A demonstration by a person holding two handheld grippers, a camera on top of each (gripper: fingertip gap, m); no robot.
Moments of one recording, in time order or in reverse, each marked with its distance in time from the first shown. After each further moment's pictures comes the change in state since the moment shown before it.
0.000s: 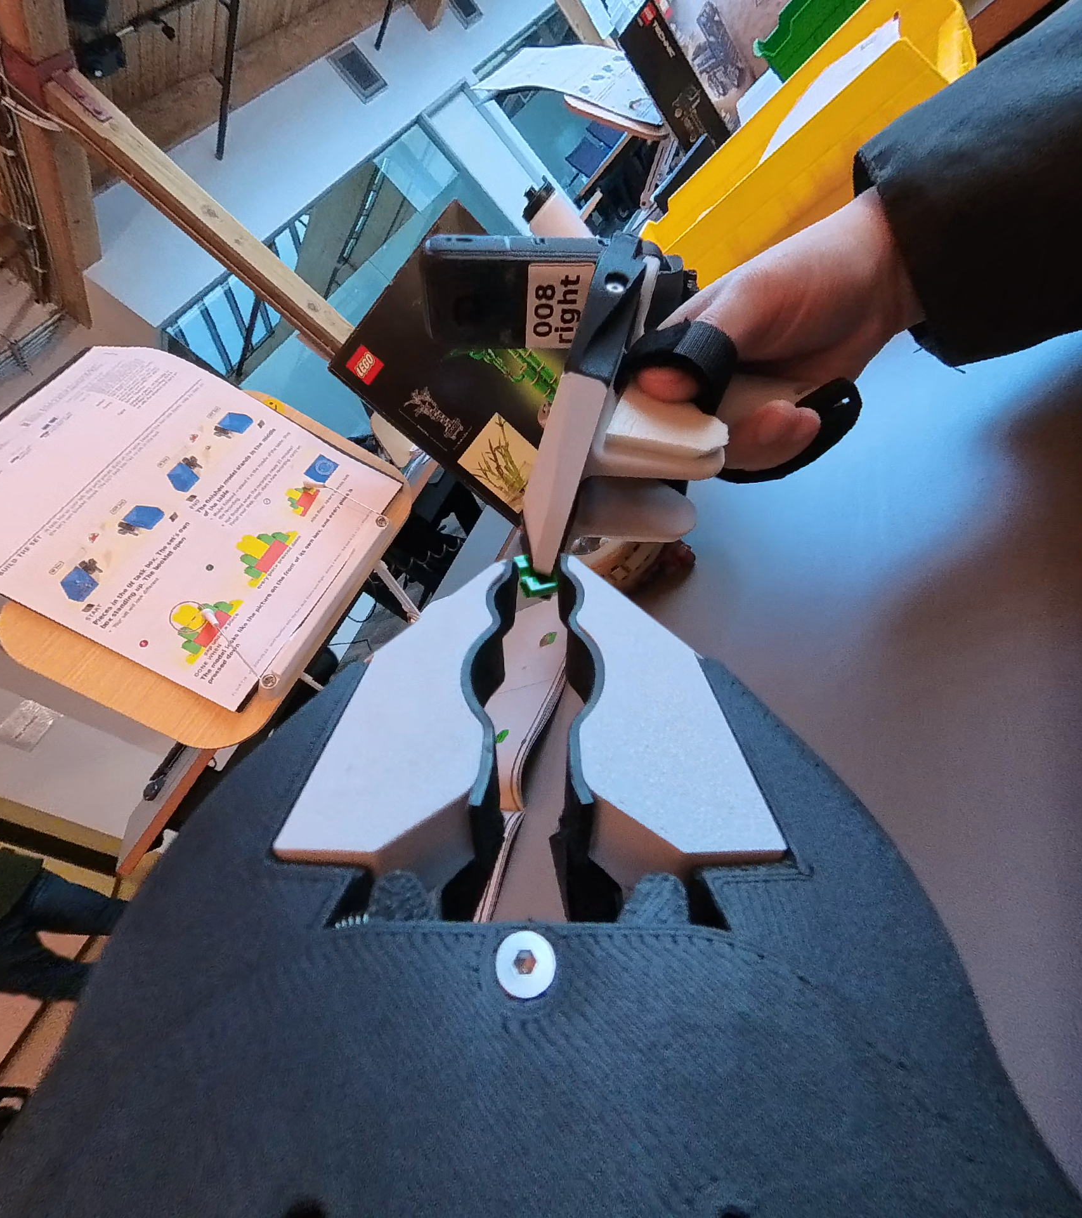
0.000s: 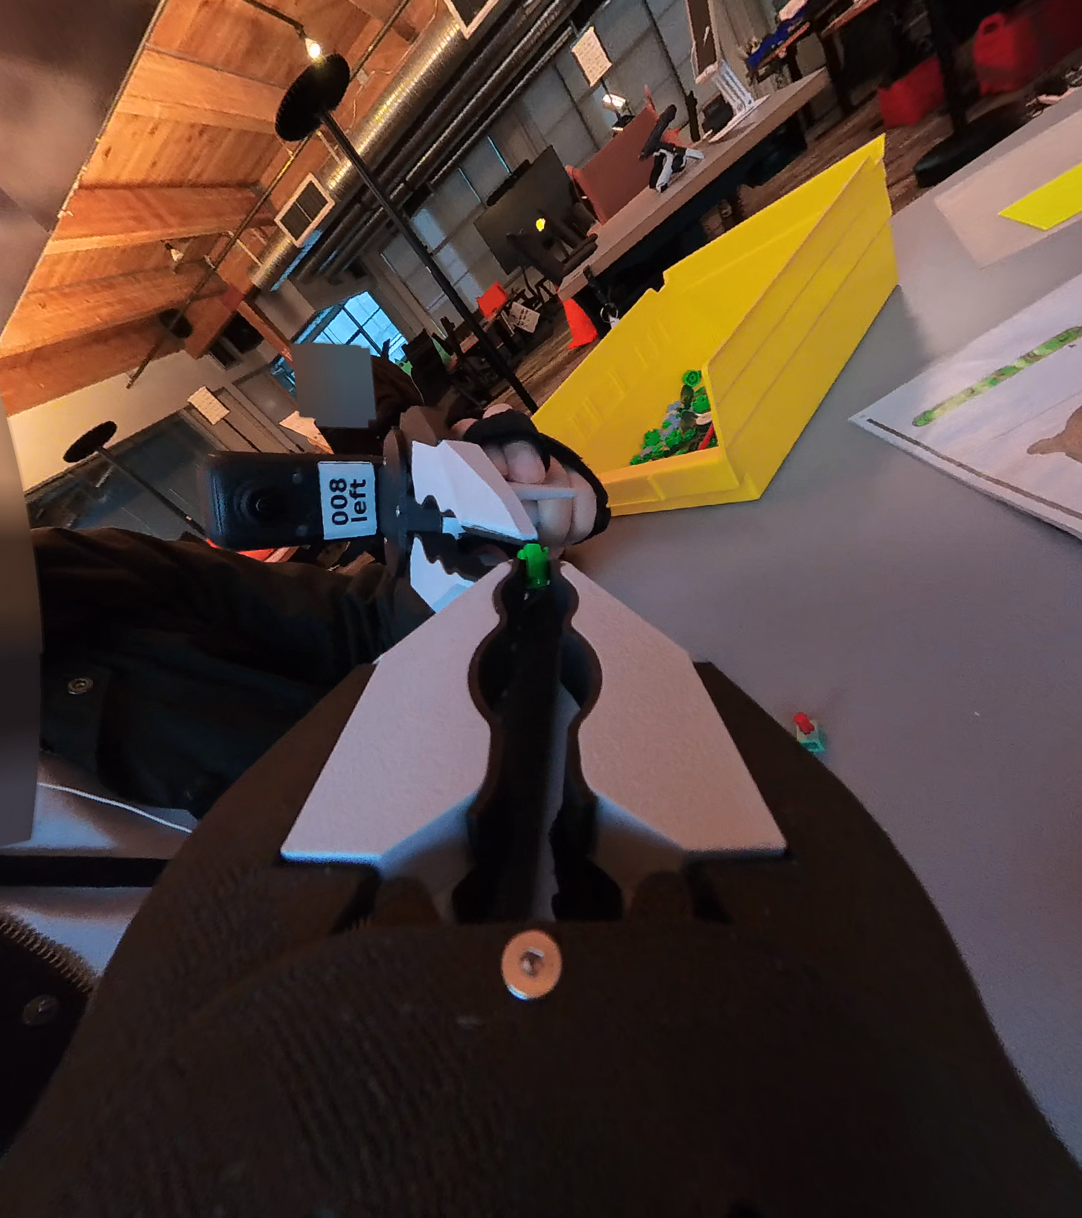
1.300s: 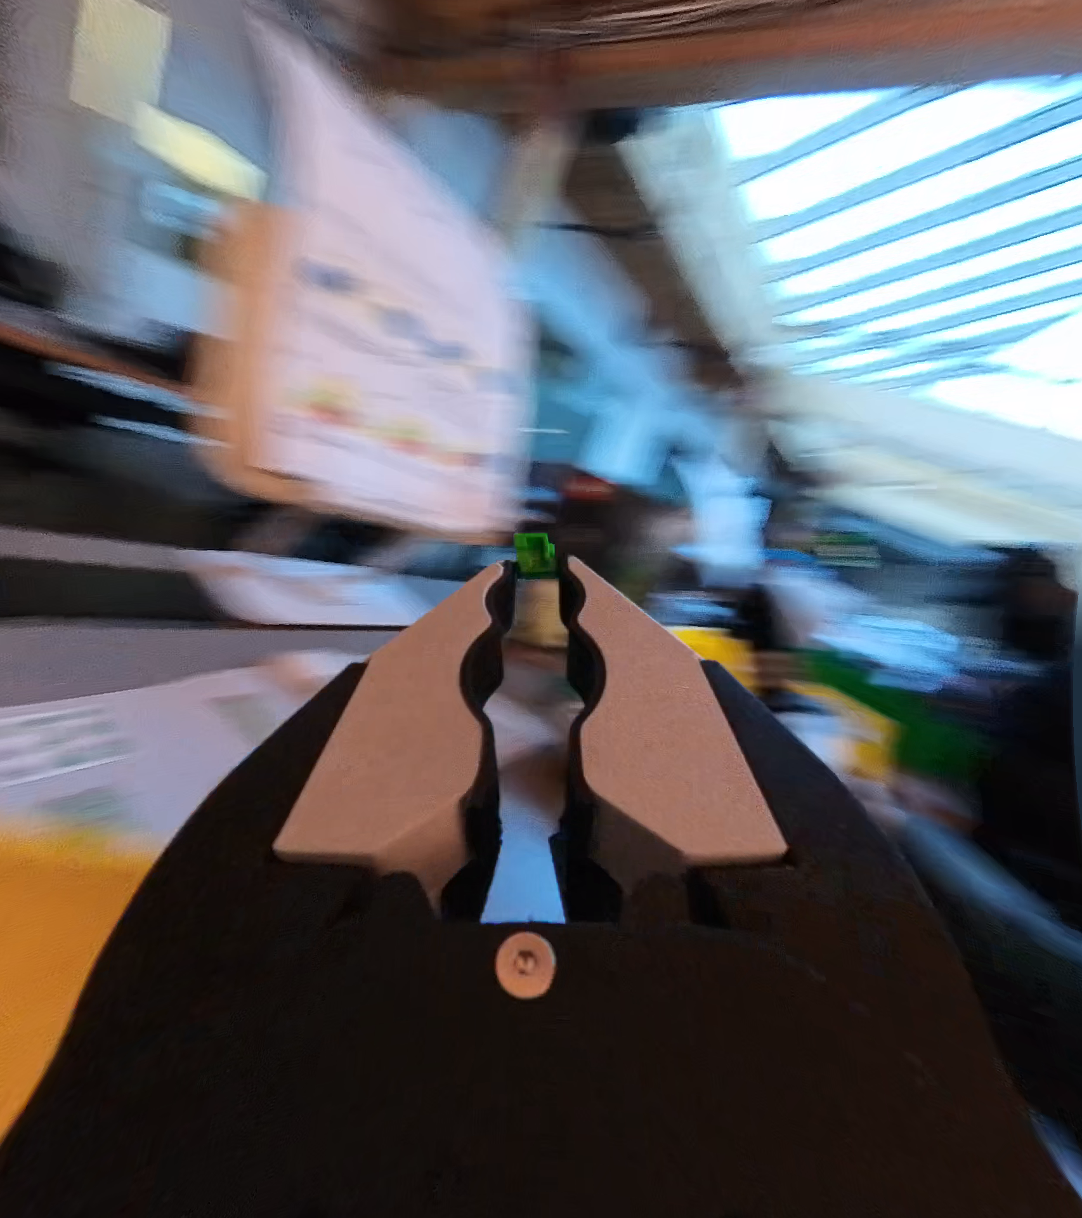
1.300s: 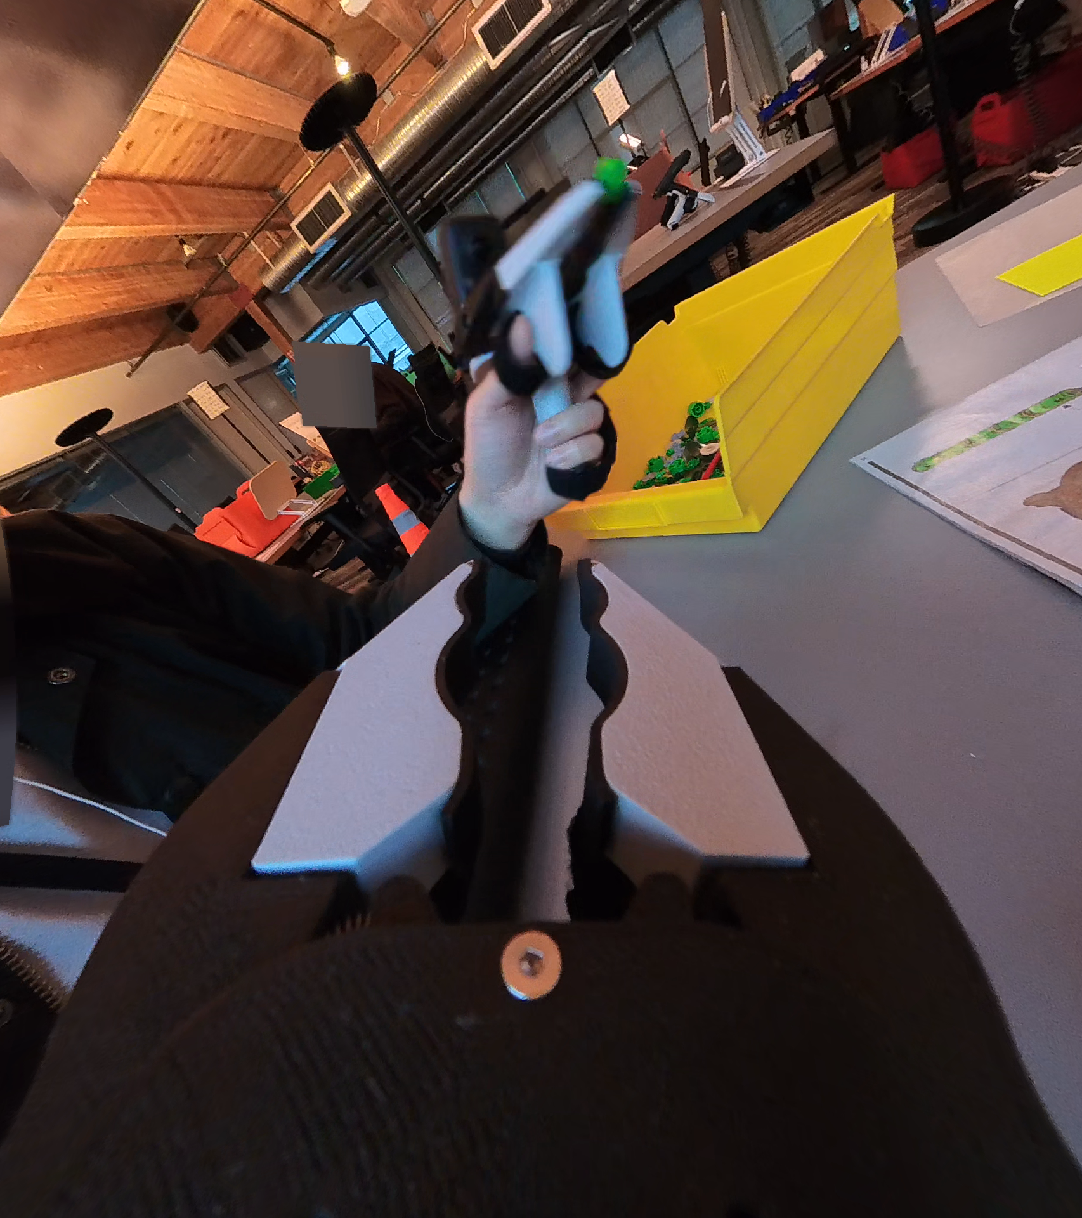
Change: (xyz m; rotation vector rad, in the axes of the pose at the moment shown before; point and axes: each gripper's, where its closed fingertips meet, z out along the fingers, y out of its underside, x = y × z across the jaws) left arm -0.154 0.054 -0.089 0.311 -0.253 -1.196; right arm -0.006 -0.004 0.002 0.034 -0.015 -0.070
